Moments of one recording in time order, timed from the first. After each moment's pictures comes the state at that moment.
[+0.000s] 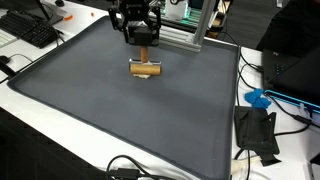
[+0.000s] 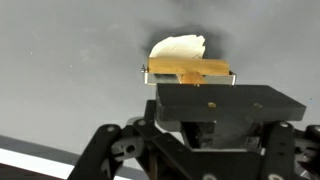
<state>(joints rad) 0.05 0.18 0.07 -2.12 0.08 2.40 -0.41</state>
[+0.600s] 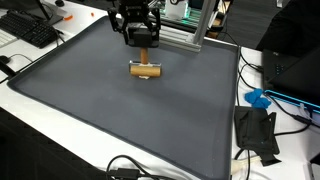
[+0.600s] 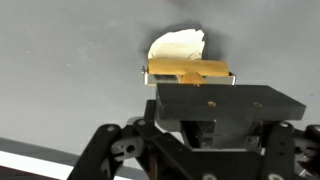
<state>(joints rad) 0.04 0.19 0.08 -2.10 0.09 2.40 -0.41</state>
